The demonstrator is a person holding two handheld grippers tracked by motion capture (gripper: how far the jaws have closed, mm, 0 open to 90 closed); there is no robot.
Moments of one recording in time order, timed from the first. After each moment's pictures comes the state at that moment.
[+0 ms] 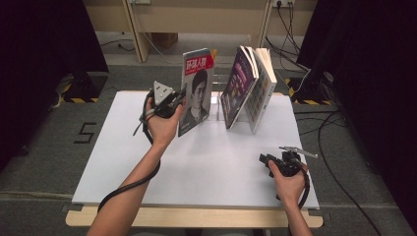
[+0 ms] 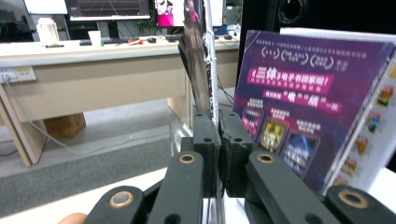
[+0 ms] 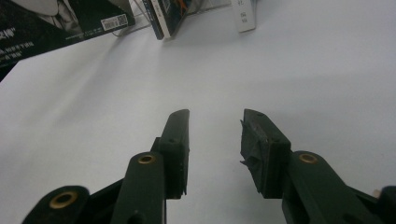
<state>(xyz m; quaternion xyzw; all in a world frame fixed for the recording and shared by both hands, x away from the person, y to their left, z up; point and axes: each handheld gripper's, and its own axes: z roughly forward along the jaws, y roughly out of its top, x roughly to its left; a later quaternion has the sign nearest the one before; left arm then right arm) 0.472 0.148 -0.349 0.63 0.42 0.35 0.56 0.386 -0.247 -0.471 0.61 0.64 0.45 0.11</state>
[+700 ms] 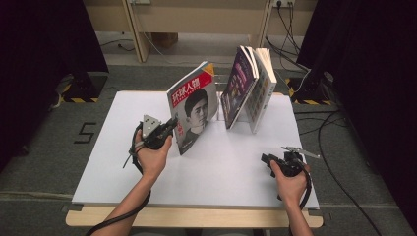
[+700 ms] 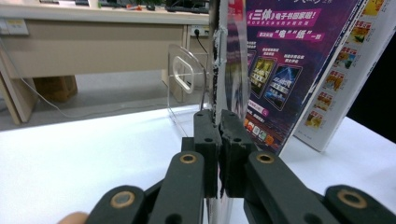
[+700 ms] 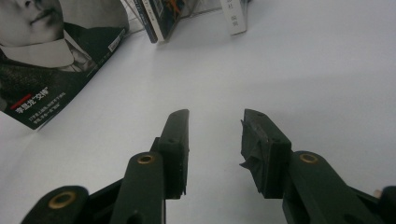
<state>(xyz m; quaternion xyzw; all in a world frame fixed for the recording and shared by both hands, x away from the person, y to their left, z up) 0.417 0.169 -0.406 0.63 0.46 0.29 0.56 0.386 -0.252 -0.470 0.62 0.63 0.45 0.12</state>
